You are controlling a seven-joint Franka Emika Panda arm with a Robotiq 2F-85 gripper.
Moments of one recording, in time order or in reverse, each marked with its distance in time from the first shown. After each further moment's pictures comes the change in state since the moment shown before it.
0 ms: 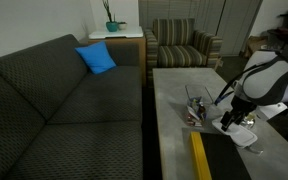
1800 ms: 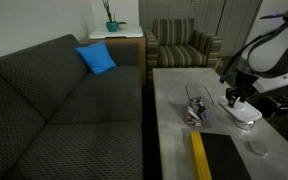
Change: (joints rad) arm 0.133 -0.223 -0.161 -0.135 0.002 -0.015 0.294
